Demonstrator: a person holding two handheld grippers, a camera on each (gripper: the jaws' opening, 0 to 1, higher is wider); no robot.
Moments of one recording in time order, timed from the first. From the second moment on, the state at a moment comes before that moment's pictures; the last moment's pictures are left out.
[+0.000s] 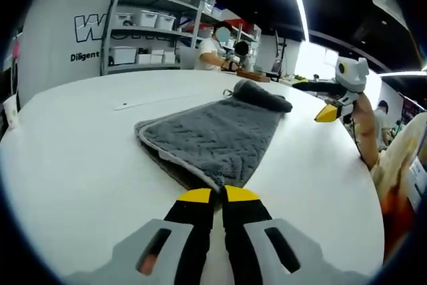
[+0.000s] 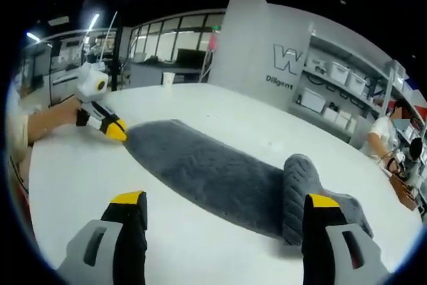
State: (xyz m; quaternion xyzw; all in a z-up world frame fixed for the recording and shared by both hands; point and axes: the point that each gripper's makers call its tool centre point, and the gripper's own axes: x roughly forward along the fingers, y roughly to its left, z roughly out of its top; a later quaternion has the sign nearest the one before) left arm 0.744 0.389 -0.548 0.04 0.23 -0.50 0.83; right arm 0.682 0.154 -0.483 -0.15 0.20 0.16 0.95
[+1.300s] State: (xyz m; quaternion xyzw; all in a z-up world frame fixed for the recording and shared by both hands) left arm 0.791 0.480 -0.546 0.03 0.24 -0.40 0.89; right arm 0.682 0.154 -0.484 -0.16 0.21 0.17 0.95
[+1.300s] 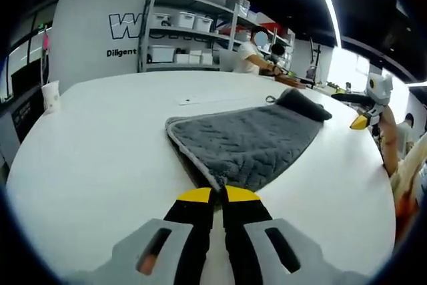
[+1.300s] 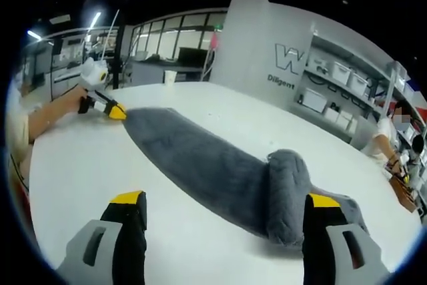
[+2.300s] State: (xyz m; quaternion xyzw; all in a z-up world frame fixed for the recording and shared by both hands) left arm 0.809 0.558 -0.546 0.01 0.24 -0.31 0.92; right arm 0.681 0.153 -0.488 -0.16 0.21 0.16 0.95
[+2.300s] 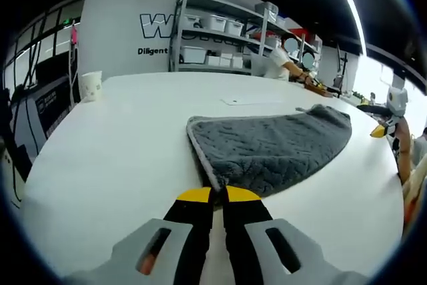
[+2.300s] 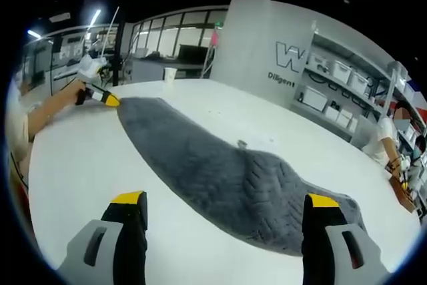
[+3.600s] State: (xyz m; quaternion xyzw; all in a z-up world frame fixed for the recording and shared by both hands) left arm 0.818 0.626 -0.539 0.00 0.24 -0.24 0.94; right arm 0.679 0.153 -0.489 -0.16 0.22 0.17 0.95
